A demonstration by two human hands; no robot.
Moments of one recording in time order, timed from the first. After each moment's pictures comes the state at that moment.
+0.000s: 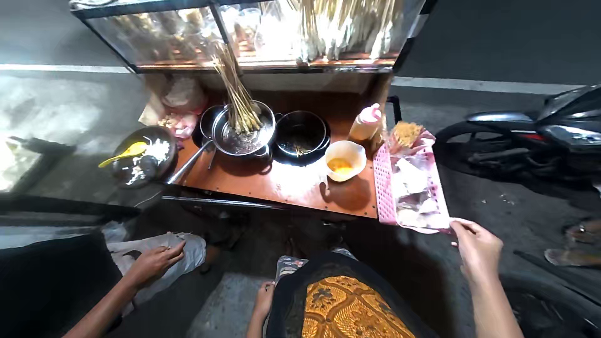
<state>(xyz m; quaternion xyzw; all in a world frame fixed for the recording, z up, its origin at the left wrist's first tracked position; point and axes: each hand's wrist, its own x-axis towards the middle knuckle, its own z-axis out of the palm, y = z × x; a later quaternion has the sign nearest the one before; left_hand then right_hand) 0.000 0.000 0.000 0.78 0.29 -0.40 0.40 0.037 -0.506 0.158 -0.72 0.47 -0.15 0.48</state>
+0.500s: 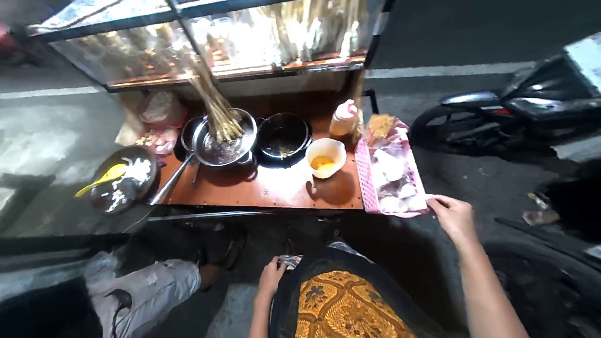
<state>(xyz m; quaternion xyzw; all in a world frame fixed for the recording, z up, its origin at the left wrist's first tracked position) 0.074 -0.056 0.024 0.84 0.06 -0.44 0.31 0.037 -0.534 0.162 -0.81 0.38 -0.10 0.44</state>
